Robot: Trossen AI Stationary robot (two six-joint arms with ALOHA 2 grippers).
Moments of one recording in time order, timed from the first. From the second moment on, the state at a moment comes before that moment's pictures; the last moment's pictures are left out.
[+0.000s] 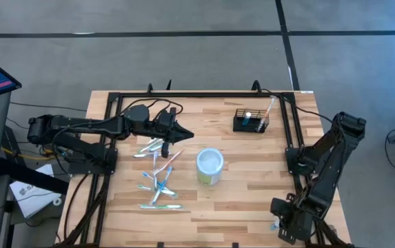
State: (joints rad) left arm 0.11 1.22 0.84 0.33 0.20 -0.11; right arm 1.09 1.44 0.98 -0.75 0.00 1.54
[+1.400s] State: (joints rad) left arm 0.11 1.22 0.84 0.32 0.20 -0.11; right arm 1.09 1.45 1.01 -0.78 0.03 1.54
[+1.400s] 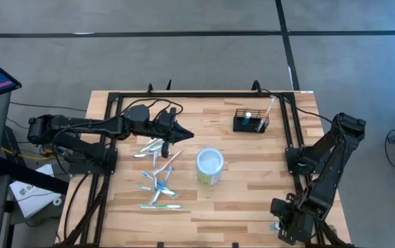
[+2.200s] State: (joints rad) left arm 0.11 1.22 0.84 0.32 0.20 -0.11; right arm 1.09 1.49 1.01 -0.80 0.03 1.52
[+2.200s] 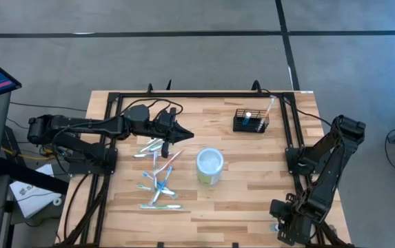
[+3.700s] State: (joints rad) left arm 0.11 1.22 0.84 0.32 0.20 -0.11; right arm 1.09 1.50 1.01 -0.75 0.03 1.52
